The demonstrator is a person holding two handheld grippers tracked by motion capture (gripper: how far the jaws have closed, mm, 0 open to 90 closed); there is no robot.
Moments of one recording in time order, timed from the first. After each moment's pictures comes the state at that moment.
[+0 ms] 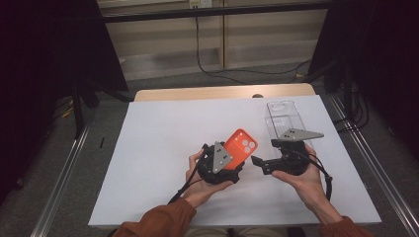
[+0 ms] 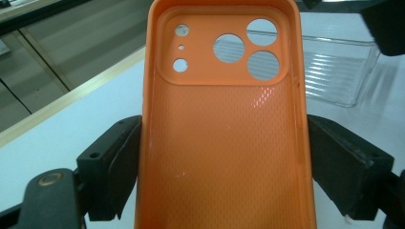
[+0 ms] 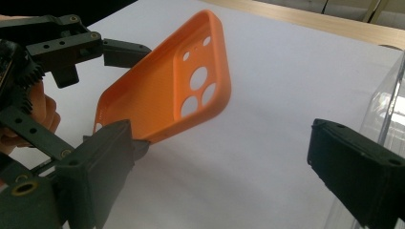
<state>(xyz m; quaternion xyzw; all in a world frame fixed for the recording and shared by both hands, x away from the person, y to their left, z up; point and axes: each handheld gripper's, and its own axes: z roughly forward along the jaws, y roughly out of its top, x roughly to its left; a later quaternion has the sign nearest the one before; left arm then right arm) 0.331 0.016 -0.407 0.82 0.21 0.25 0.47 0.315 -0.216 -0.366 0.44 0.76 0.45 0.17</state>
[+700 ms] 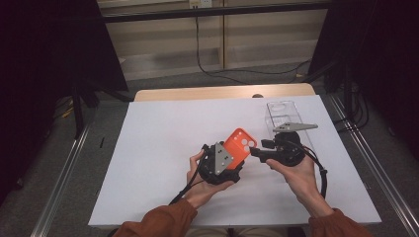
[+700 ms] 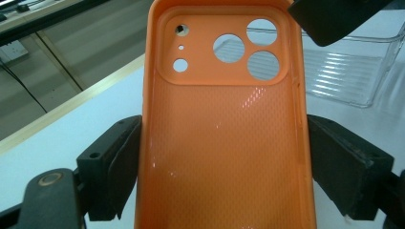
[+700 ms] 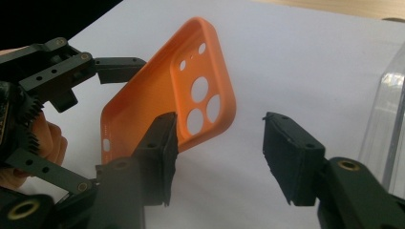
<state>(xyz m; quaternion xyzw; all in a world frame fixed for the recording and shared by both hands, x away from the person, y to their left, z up) 0.330 0.014 -0.410 0.81 0.22 0.28 0.46 0.328 -0.206 -0.355 0.49 0.75 0.43 0.14</state>
